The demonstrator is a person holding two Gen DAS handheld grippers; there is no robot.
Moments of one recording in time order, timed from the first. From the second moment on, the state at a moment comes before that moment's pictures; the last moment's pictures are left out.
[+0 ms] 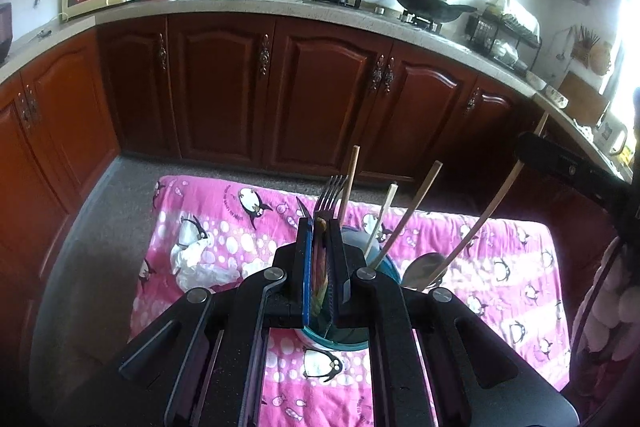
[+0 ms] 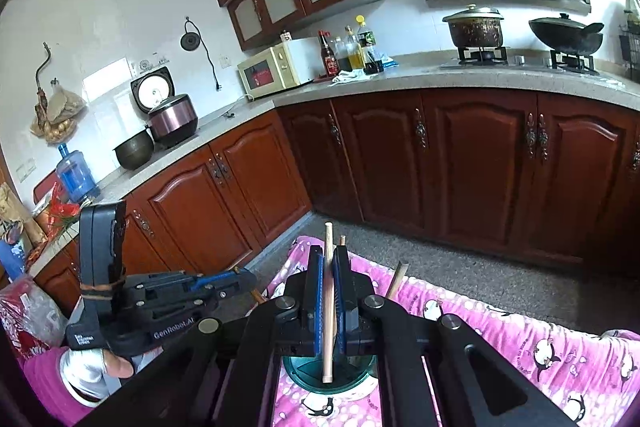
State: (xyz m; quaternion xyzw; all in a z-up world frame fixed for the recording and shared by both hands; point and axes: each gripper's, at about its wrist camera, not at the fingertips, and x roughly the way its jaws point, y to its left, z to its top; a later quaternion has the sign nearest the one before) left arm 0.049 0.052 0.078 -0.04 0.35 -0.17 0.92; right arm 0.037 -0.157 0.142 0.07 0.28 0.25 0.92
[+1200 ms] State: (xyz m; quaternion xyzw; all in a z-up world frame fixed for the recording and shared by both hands) left arm 0.069 0.031 0.034 -0.04 0.40 -0.16 0.90; right arm 0.076 -0.145 0.093 0.07 0.30 0.22 0.92
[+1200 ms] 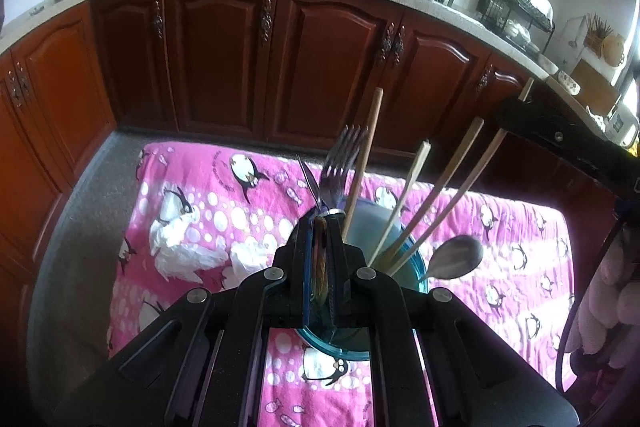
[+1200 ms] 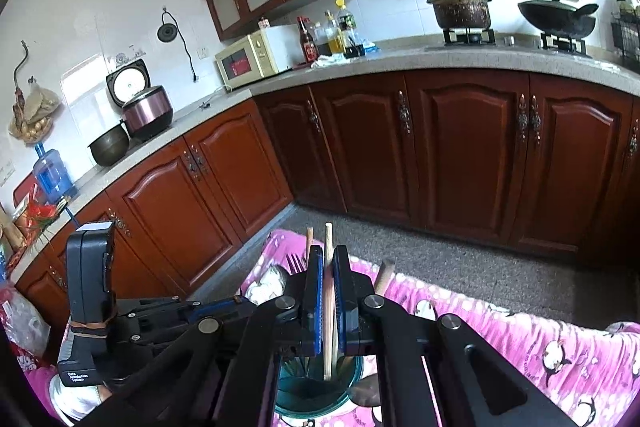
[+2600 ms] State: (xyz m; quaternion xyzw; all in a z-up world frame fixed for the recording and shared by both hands) left arm 0.048 0.040 0.018 -0.07 0.42 -0.12 0.90; right arm 0.048 -0.204 0.037 0.16 0.35 0.17 0.91
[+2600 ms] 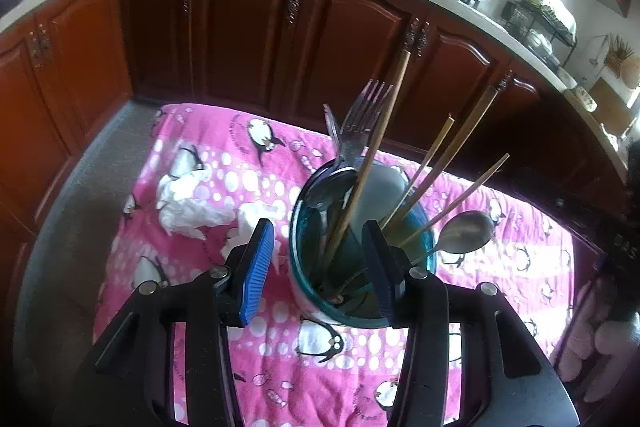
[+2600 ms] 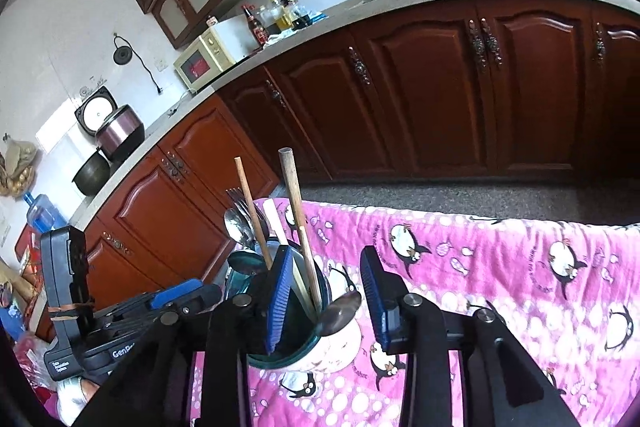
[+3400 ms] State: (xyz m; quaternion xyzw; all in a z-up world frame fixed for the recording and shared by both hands) left arm -0.024 0.037 0.060 -0.01 0.36 -0.04 0.93; right arm -0.034 -0.164 0.073 0.08 0.32 0.12 0.94
